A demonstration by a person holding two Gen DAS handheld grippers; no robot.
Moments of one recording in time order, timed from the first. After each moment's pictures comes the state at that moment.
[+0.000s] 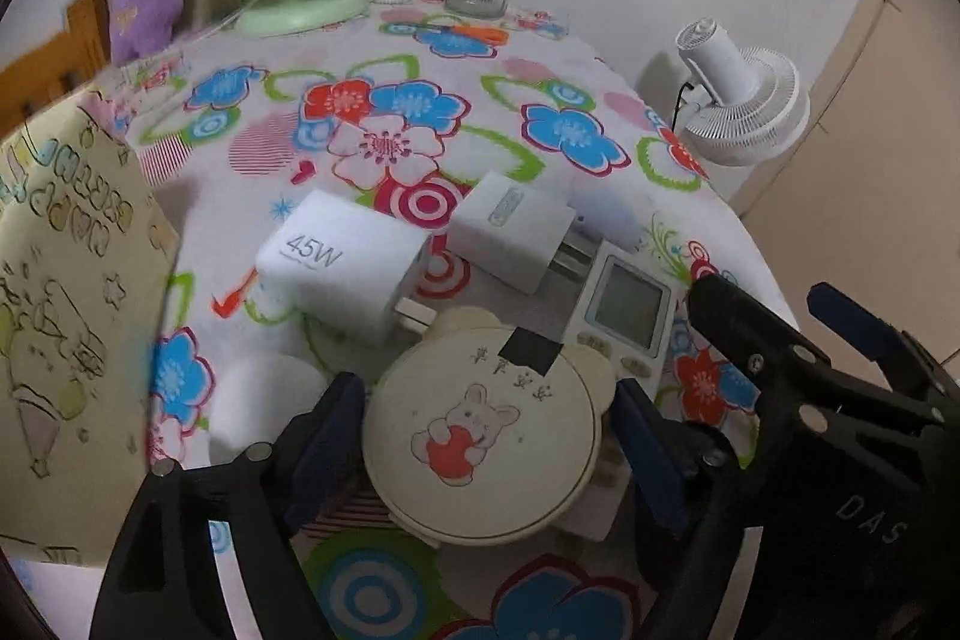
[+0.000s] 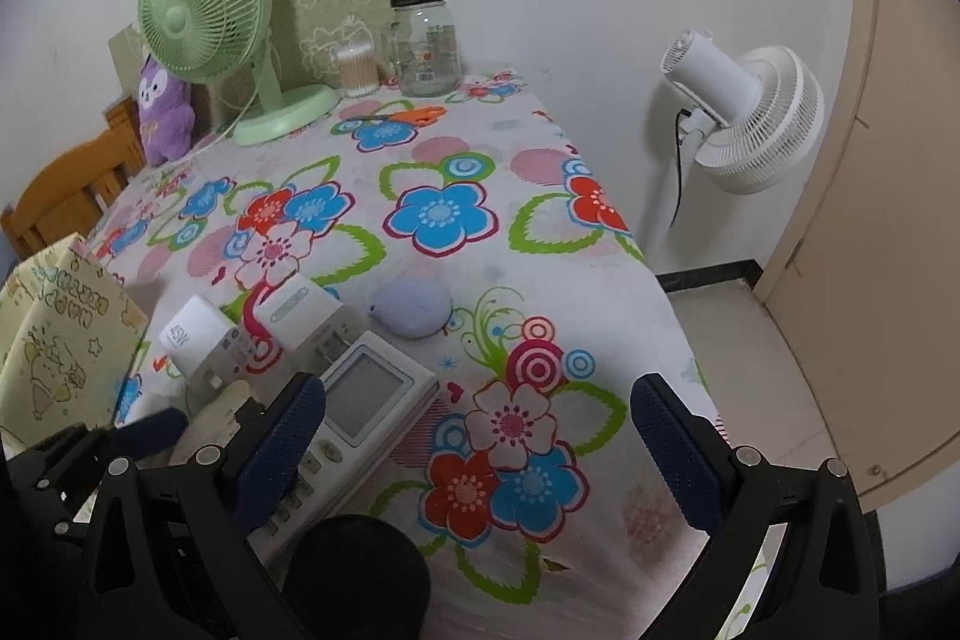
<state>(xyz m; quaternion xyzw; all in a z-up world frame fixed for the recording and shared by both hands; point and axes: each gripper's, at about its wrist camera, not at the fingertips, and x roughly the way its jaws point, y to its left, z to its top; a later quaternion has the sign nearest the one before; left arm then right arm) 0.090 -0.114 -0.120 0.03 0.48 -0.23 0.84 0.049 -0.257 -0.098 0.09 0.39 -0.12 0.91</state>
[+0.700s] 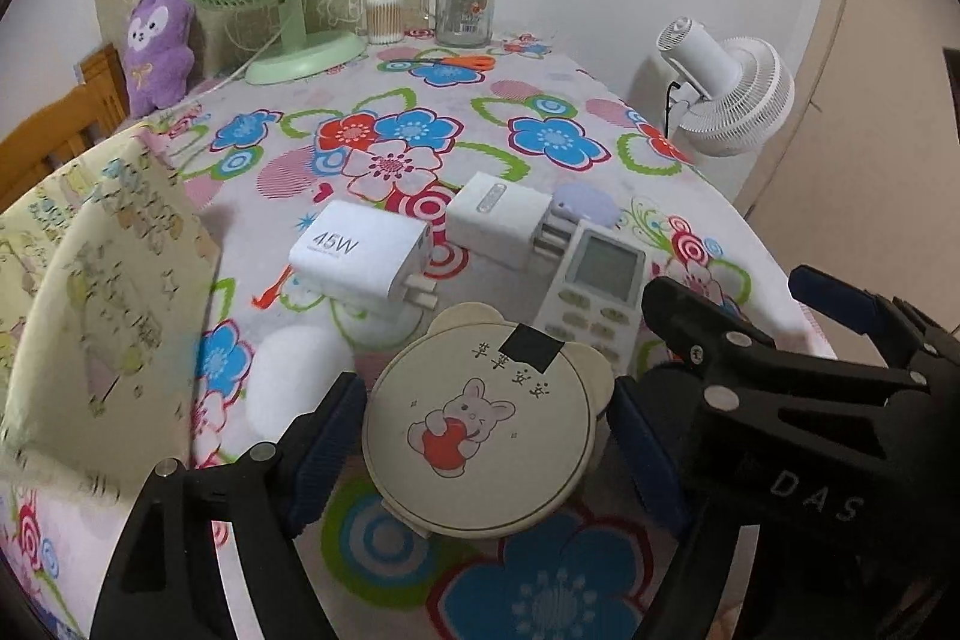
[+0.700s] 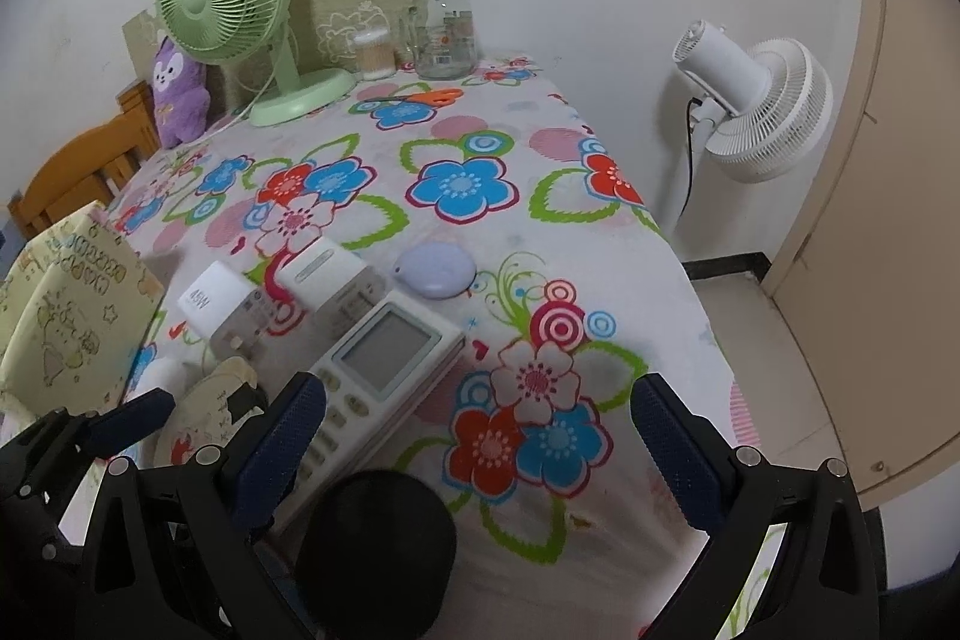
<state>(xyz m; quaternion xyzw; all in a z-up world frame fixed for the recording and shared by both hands) 0.050 -0.107 -0.106 0.07 0.44 -0.23 0.87 0.030 -0.242 -0.102 0.09 0.40 -0.11 0.91</state>
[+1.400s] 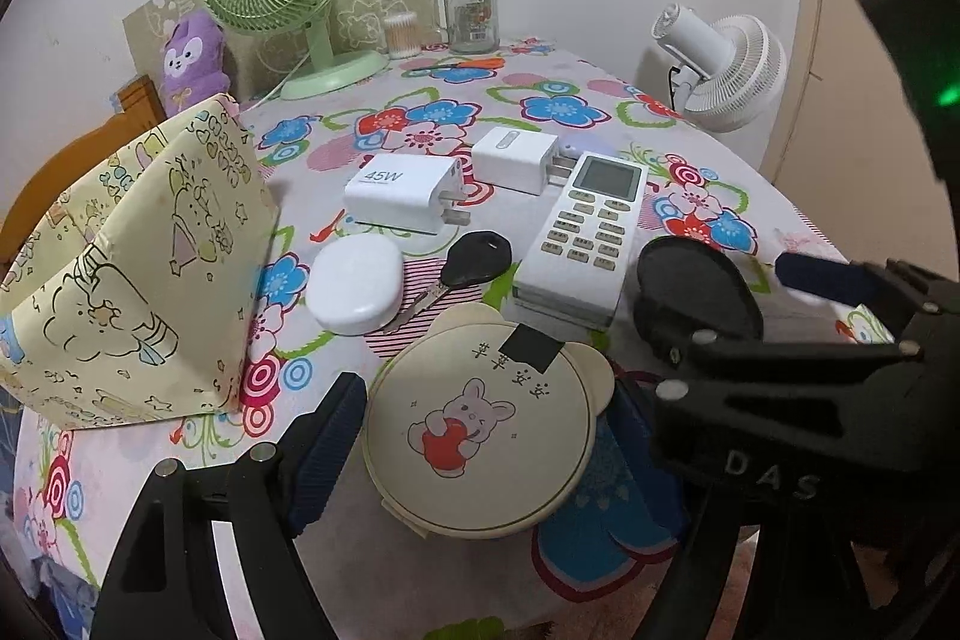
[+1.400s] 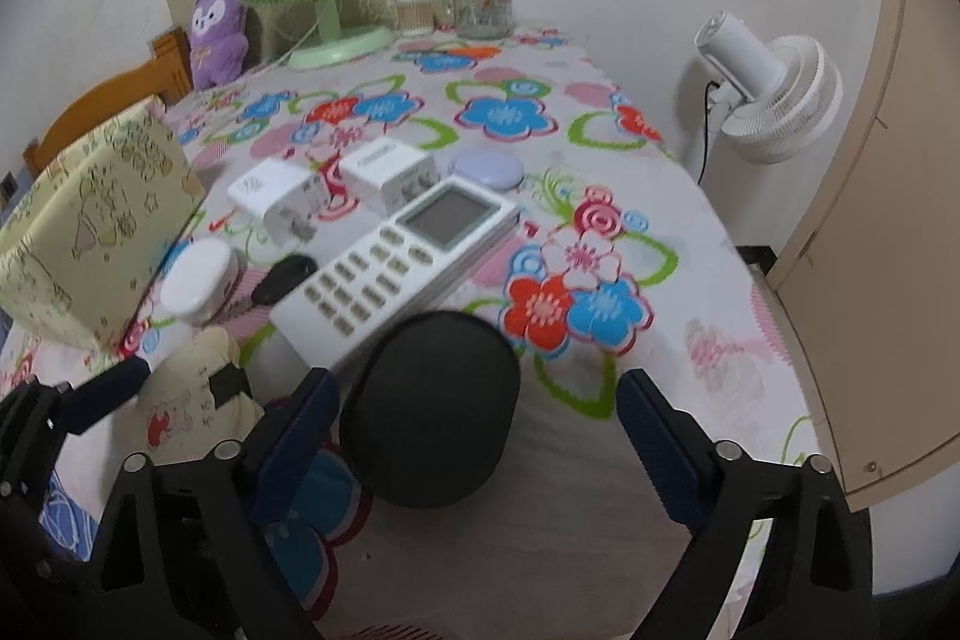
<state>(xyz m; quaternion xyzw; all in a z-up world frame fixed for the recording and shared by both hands) -0.003 -0.084 -0.123 0.12 0.39 -0.20 0.89 -0.007 -0.204 -0.127 0.06 0.43 -0.09 0.90</state>
